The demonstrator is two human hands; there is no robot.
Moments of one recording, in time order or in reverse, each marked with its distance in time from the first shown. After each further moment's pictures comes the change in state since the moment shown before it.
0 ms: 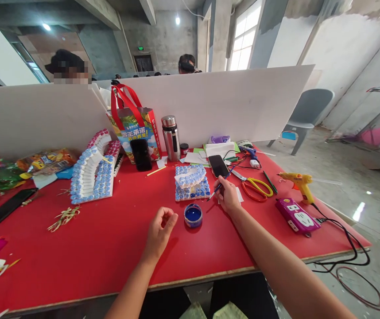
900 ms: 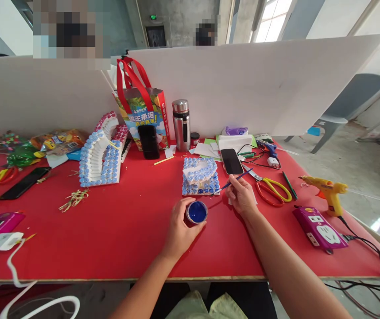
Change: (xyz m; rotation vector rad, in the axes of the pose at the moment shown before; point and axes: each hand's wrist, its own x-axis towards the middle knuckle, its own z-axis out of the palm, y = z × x) left_hand -0.002 0.016 0.044 0.194 0.057 0.177; right_hand -0.007 -0.014 -0.004 0.063 -0.046 0.028
